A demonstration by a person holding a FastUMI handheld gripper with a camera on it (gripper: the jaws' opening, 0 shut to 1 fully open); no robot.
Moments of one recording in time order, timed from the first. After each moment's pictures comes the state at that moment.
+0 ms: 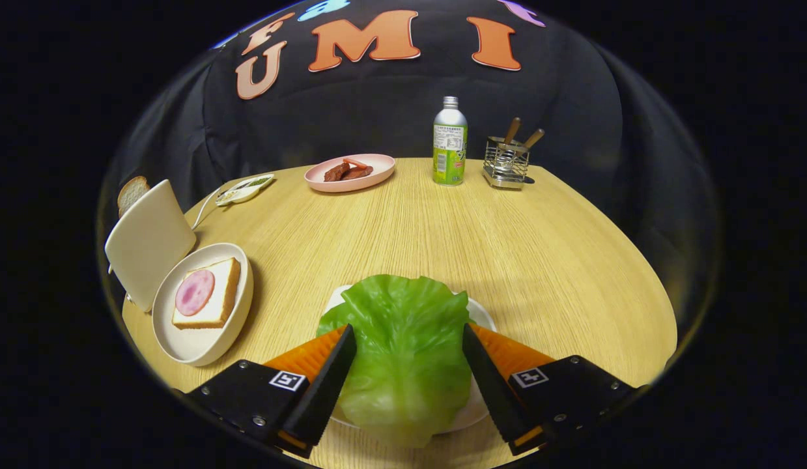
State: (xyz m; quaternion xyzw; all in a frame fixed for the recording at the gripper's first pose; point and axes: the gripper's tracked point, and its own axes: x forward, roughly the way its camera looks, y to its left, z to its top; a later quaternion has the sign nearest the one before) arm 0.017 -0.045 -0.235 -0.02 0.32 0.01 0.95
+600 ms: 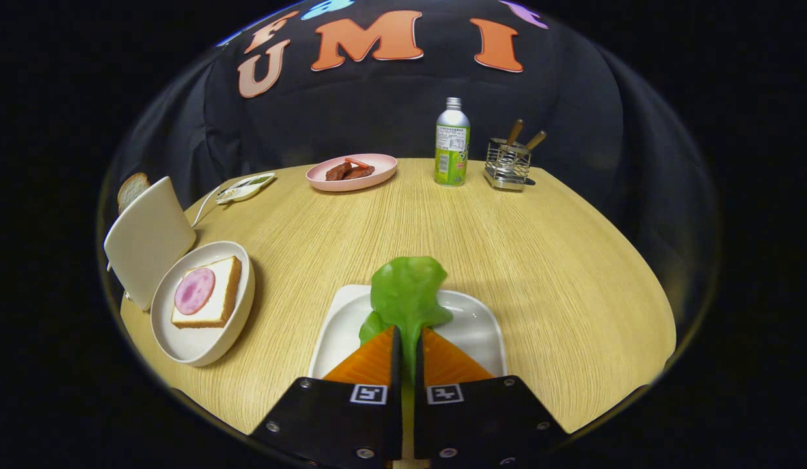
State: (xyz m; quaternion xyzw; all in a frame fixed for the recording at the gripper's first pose) arm 0.016 -0.040 -0.233 0.00 0.32 0.00 0.95
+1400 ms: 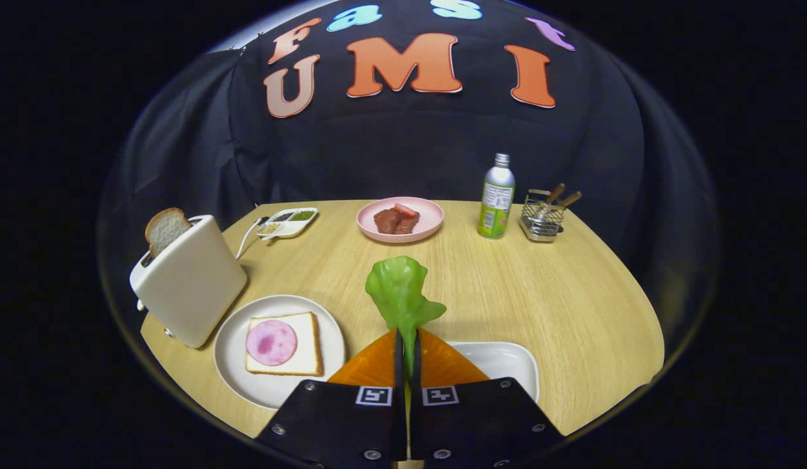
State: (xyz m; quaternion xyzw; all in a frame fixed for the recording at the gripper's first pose) arm 0.026 0.059 -0.141 -0.02 0.27 0.06 0.96
